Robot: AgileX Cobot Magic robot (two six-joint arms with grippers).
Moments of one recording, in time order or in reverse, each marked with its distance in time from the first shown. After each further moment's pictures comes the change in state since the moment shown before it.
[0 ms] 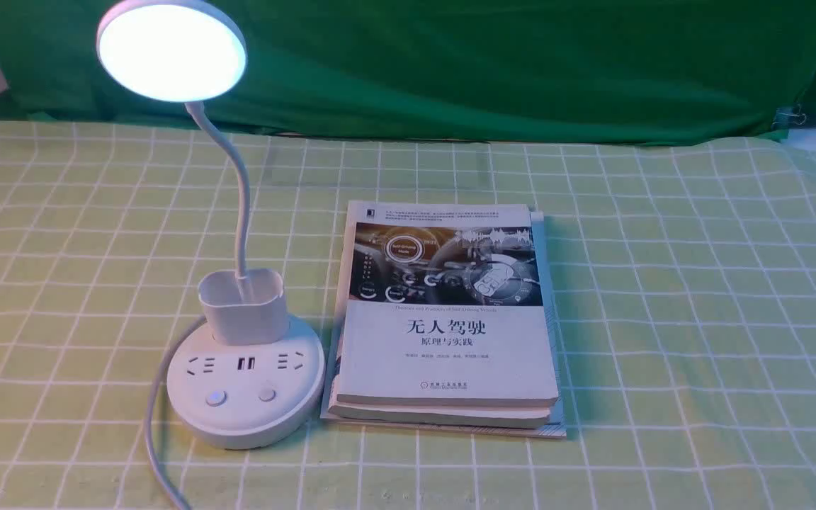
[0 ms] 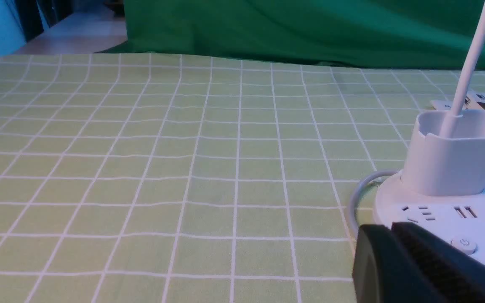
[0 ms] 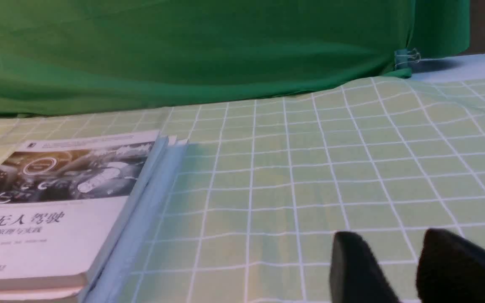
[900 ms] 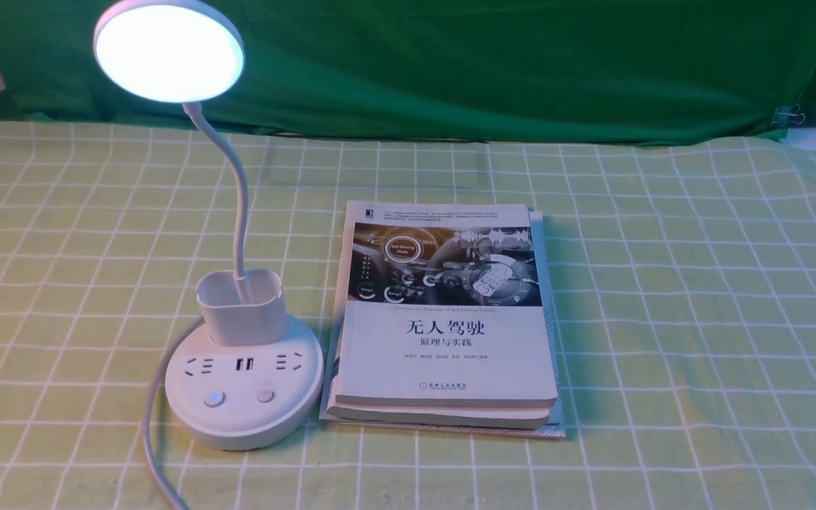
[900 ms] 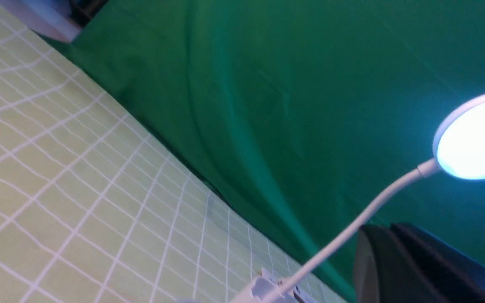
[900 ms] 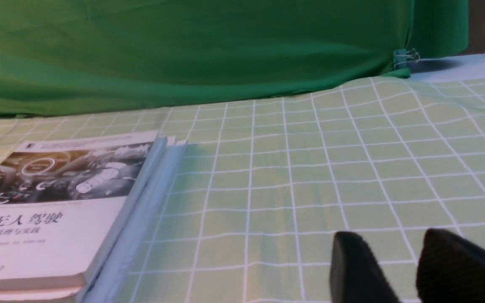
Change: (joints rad) right arm 0.000 0.000 0.000 0.000 0.000 0.001; left arm 0.000 0.025 -0.062 -0.473 -0.201 -0.273
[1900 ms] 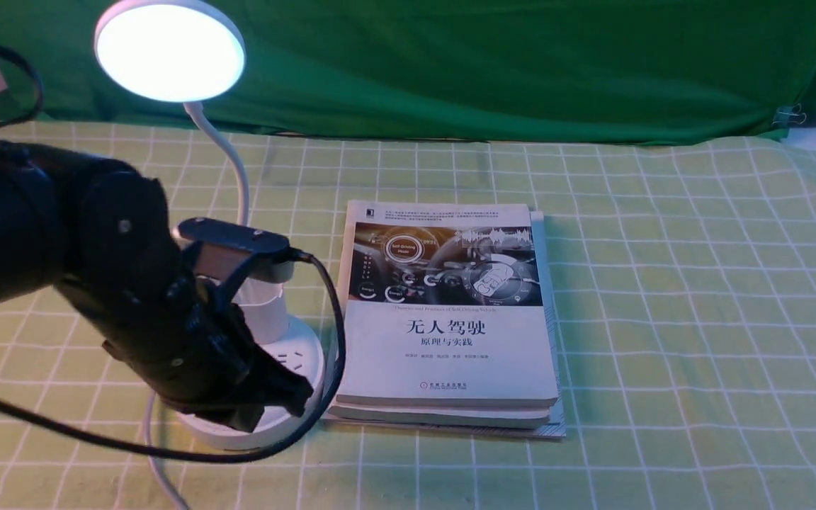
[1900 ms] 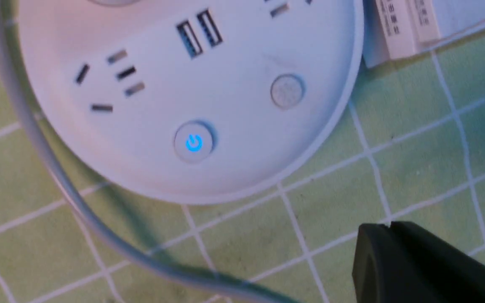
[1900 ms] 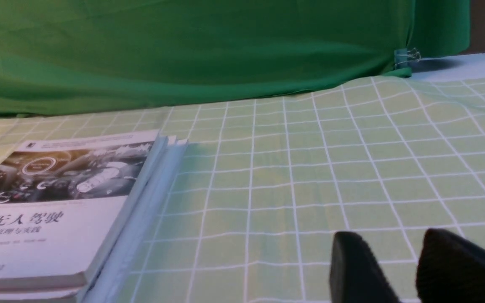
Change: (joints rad) right arm 0.000 0.000 0.000 0.000 0.000 -0.001; left arm -0.460 1.528 -0.937 0.360 0.838 0.282
